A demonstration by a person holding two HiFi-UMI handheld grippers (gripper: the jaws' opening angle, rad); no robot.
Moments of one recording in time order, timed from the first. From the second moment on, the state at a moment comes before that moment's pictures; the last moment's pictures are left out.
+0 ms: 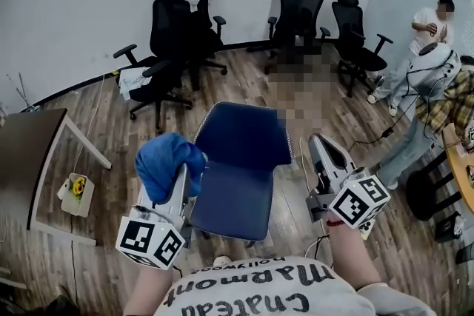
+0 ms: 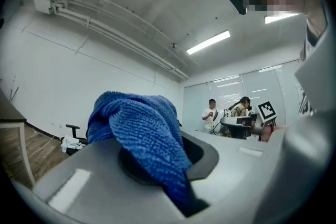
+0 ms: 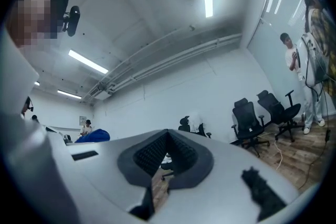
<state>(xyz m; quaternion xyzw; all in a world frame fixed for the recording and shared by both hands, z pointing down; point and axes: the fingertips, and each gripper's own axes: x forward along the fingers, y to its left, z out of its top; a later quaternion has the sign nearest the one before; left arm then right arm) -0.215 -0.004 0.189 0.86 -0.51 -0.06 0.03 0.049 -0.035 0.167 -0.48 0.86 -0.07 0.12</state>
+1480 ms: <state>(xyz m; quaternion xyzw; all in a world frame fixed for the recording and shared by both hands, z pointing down) -0.089 0.151 0.248 0.82 -0.57 -0.02 0.05 0.123 0.098 0.246 -0.39 0.92 -0.10 0.02</state>
